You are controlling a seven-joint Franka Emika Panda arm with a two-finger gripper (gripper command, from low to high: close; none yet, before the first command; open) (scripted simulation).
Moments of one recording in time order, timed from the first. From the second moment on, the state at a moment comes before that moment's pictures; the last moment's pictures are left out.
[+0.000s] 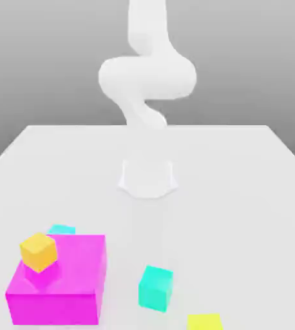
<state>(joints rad) -0.01 -0.71 0.02 -2.30 -0.02 2.32 0.82</state>
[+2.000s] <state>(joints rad) -0.11 0.06 0.14 -2.65 -0.02 2.71 1.01</state>
